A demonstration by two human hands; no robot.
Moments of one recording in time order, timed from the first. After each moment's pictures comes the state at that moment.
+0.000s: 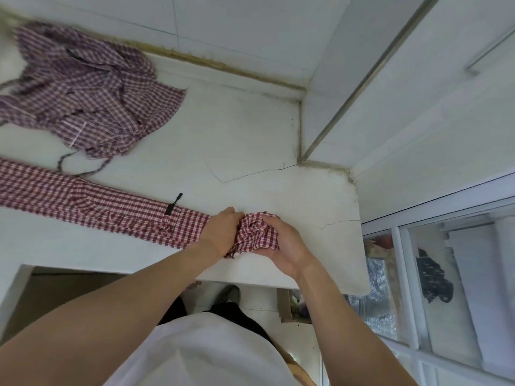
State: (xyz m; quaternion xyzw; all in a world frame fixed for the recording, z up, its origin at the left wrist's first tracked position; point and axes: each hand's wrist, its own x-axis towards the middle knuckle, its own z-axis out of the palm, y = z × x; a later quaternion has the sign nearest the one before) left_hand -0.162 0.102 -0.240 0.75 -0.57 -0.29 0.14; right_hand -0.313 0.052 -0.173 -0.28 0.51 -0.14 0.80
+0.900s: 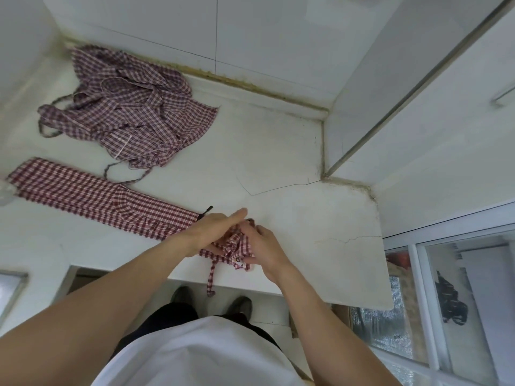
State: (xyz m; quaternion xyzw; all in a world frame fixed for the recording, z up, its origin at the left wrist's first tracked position) left_hand -0.065 0.148 -0.173 0.67 -0.23 -0.65 0.28; right_hand -0.217 0.103 -0.156 -0.51 0.52 -0.03 0.68
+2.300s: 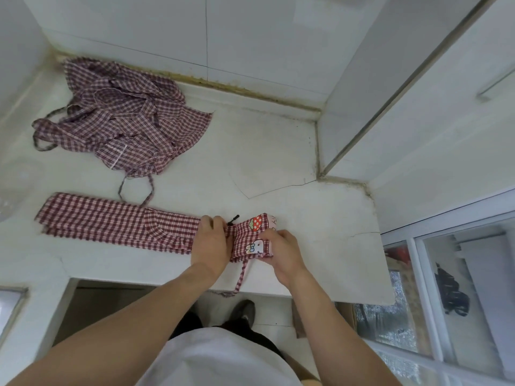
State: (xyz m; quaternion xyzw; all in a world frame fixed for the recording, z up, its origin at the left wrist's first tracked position) left_hand -0.096 0.166 -0.239 0.83 -0.45 -0.20 0.24; right_hand -0.237 0.093 -0.177 -0.34 0.60 -0.19 0.70
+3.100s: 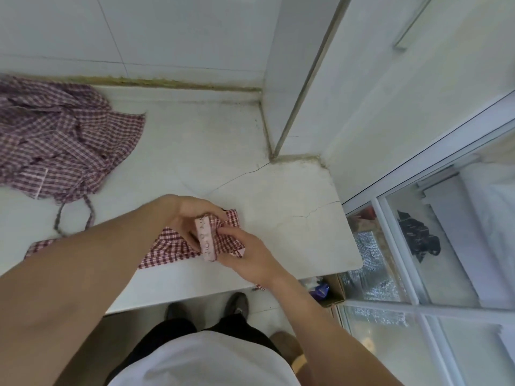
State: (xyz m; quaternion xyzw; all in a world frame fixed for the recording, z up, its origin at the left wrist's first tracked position) left_hand -0.076 0.037 -0.187 0.57 -0.28 -0.77 -0.02; right_hand -0.292 0.100 -0.179 -0.64 0.47 -0.08 0.60
